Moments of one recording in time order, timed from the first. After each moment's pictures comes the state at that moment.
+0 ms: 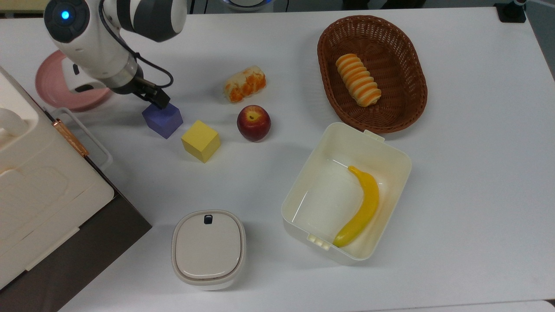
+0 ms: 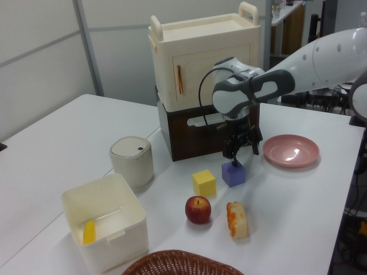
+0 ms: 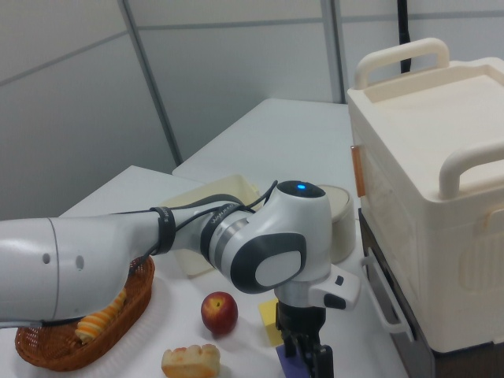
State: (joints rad) arm -0.30 0.39 -0.03 -1.68 -0.07 1.85 0.15
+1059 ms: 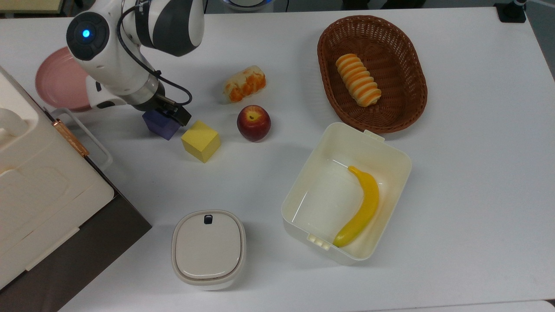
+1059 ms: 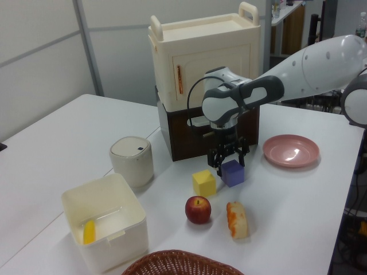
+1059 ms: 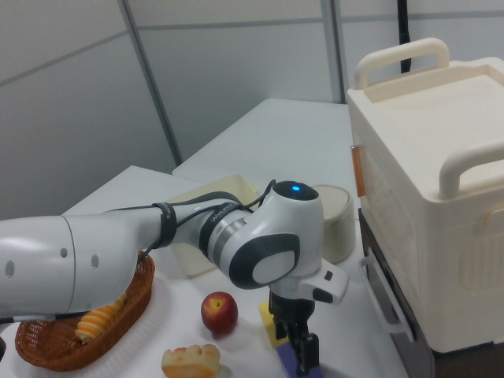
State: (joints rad) arm -0.25 0.44 -0.01 -1.67 0.03 1.90 0.21
